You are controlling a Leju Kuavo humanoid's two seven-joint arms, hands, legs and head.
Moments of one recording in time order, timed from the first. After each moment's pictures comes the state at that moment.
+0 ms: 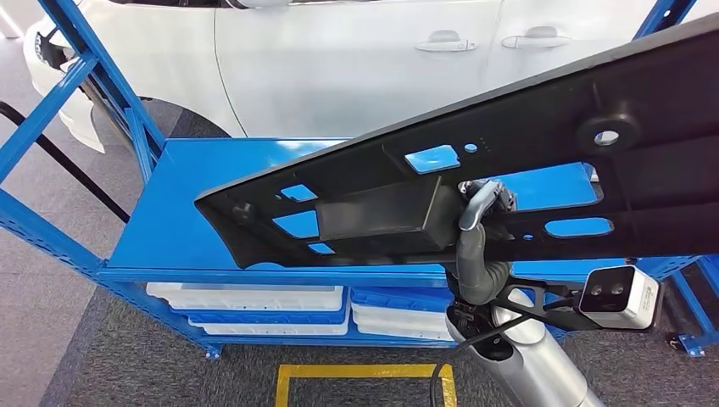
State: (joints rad) left arm -0.09 -0.06 1.28 -0.22 -0.87 -0.07 -0.29; right arm -0.43 -0.16 0.59 -1.87 -0.49 0.14 -0.65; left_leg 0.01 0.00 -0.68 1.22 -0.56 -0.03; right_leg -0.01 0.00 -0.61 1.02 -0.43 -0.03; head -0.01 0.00
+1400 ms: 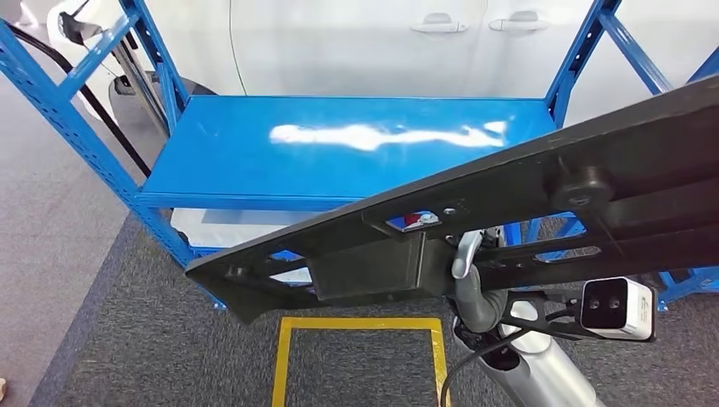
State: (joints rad) left arm -0.09 -0.08 1.29 -0.22 -0.89 -0.04 -0.18; right arm -0.39 -0.21 0.59 -1.88 -0.50 0.33 -0.63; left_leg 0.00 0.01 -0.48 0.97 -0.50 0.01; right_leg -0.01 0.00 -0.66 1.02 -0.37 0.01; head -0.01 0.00
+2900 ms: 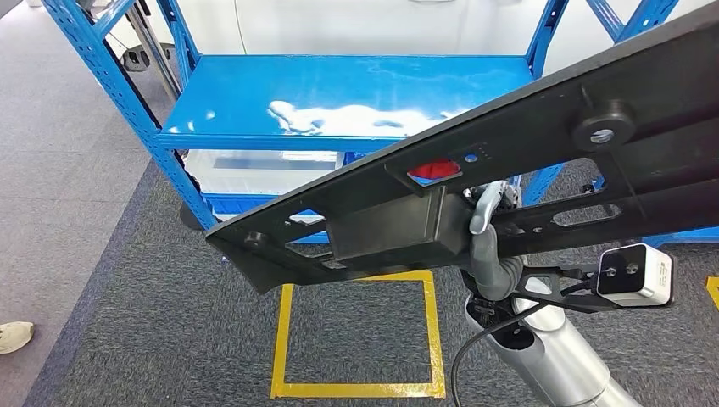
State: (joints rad) left arm -0.09 -0.07 1.29 -0.22 -0.89 -0.02 -0.21; right arm -0.47 -0.27 0.59 -1.87 -0.59 0.26 -0.62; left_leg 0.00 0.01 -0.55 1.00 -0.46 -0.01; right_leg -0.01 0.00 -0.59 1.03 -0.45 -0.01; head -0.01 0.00
